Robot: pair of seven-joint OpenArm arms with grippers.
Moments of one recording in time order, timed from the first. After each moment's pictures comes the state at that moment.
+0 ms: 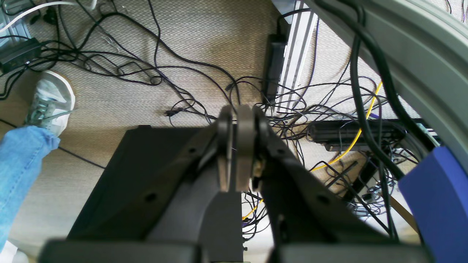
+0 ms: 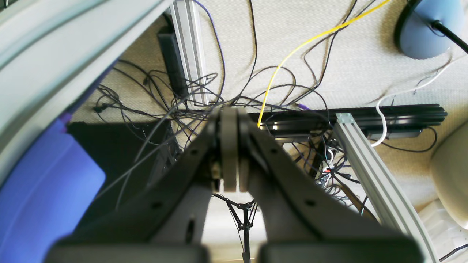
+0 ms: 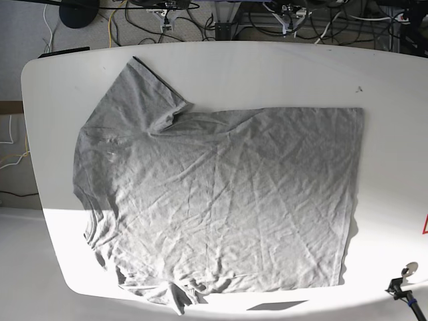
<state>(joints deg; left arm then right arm) 1.0 -1.9 -1.1 1.8 -0.5 -1.5 3.0 -0.9 -0.4 -0.1 -0.2 2.1 0.7 -3.5</state>
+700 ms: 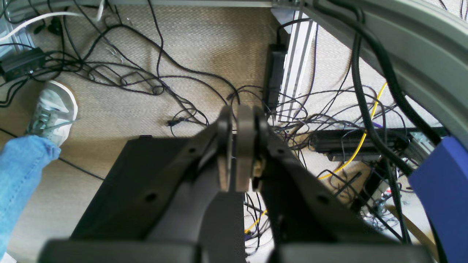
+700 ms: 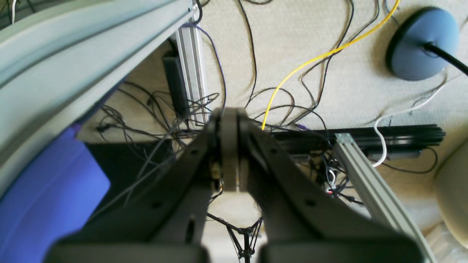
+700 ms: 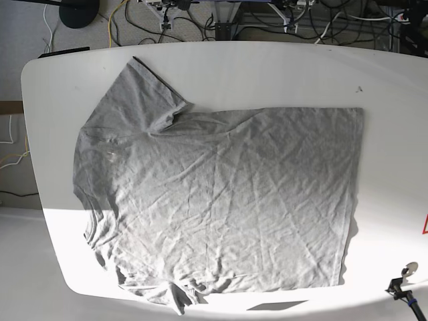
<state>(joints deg) 9.8 -1.9 -1.1 15.5 -0.5 -1.5 2.9 -10.7 -0.4 -0.1 16.8 2.1 0.7 -3.8</state>
